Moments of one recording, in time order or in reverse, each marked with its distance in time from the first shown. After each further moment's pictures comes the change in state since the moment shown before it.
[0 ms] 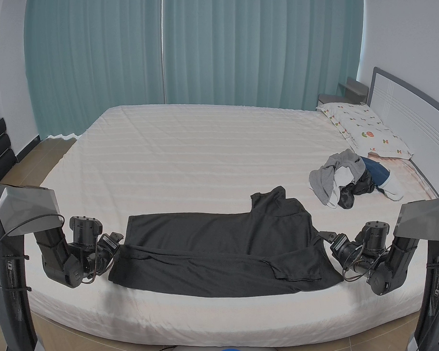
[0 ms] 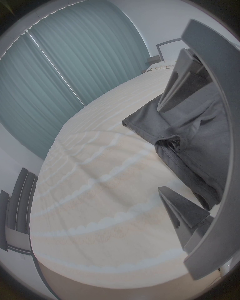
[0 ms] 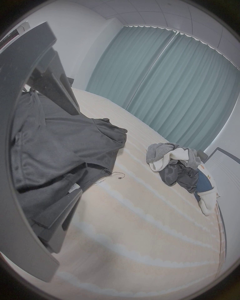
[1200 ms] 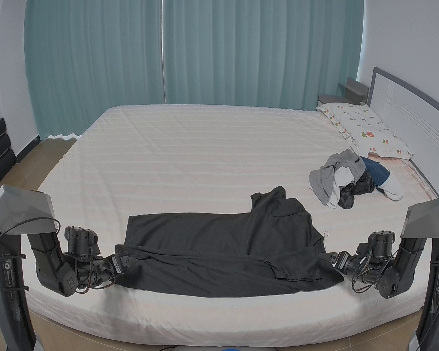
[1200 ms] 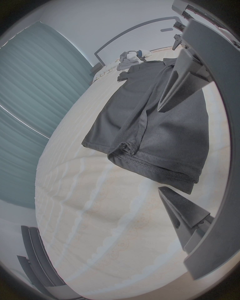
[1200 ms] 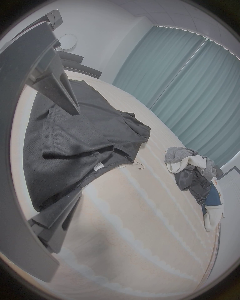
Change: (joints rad) left arm 0.008 0.004 0.094 -0.001 -0.237 0.489; right arm -0.074 0.019 0.059 0.077 0.165 -0.282
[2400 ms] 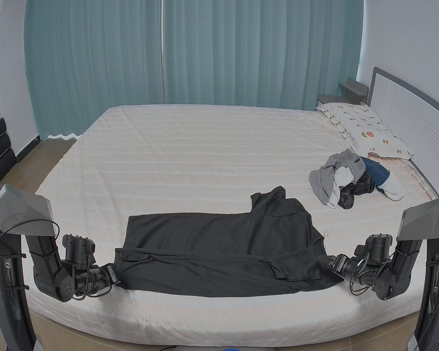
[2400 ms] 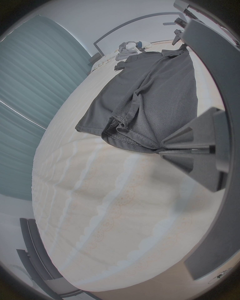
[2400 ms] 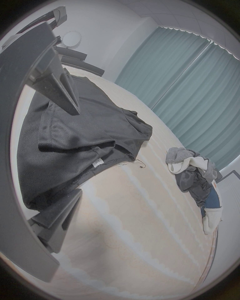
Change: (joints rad) left arm 0.020 0.009 0.065 -0.002 0.052 -0.003; right arm -0.005 0.054 -0.011 -0.021 -0.005 -0.063
